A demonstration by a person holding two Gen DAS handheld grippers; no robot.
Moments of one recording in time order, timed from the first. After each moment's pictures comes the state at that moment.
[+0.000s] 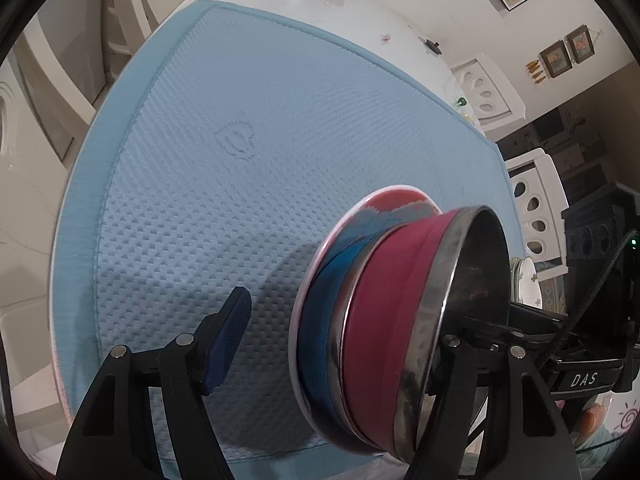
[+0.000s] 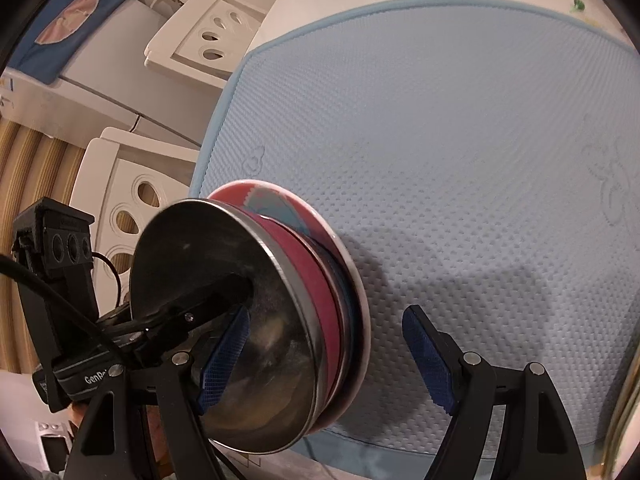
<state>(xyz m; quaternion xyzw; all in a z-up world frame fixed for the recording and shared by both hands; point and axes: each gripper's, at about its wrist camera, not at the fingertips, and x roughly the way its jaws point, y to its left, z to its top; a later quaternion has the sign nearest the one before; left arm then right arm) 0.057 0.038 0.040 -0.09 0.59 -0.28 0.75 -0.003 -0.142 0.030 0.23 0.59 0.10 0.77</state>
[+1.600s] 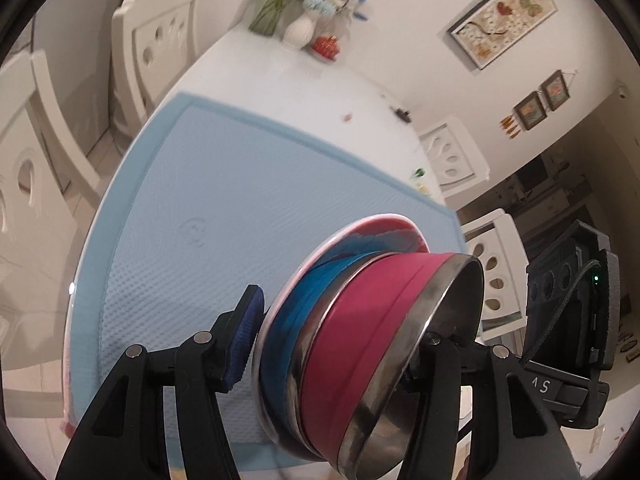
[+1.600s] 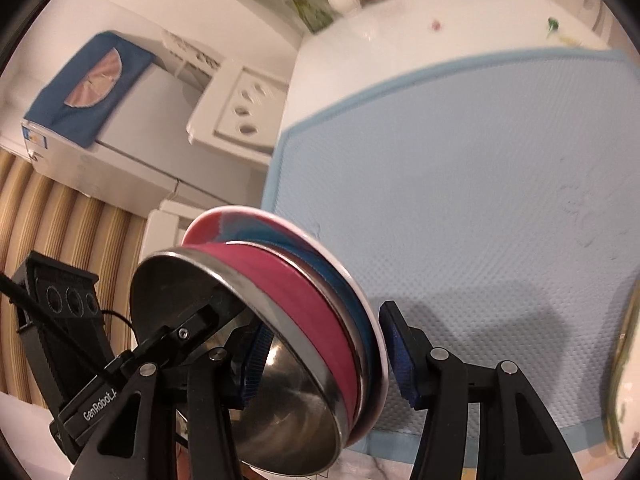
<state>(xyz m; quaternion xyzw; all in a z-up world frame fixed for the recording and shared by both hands) 0.039 0.014 0.148 -0.14 0.50 -0.27 0.81 -0.024 -0.172 0.122 0.31 0.50 0.10 0.80</state>
